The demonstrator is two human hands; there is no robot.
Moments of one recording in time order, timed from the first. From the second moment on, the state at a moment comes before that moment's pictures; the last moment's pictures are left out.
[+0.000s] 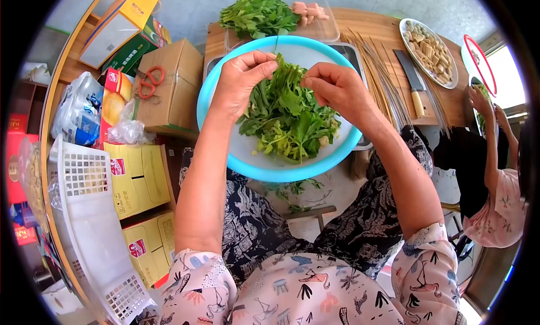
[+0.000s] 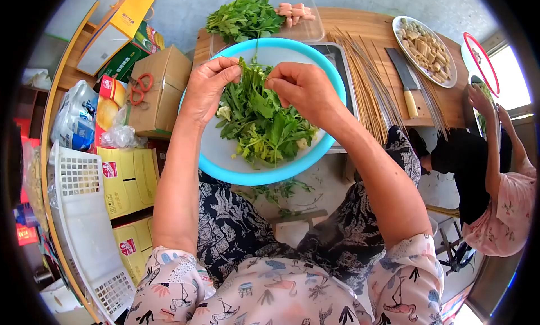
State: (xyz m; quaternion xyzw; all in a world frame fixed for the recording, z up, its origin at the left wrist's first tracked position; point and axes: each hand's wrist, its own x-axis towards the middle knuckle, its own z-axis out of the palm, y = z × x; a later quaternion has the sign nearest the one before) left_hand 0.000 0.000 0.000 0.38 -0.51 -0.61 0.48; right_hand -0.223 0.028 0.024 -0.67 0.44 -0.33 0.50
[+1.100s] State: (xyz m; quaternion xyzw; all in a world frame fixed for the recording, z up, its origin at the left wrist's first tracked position) left_hand -0.025 -0.010 -0.063 0.53 -0.82 -0.22 0.07; right_hand -0.277 0.020 0.040 -0.54 0.43 -0.53 0.49
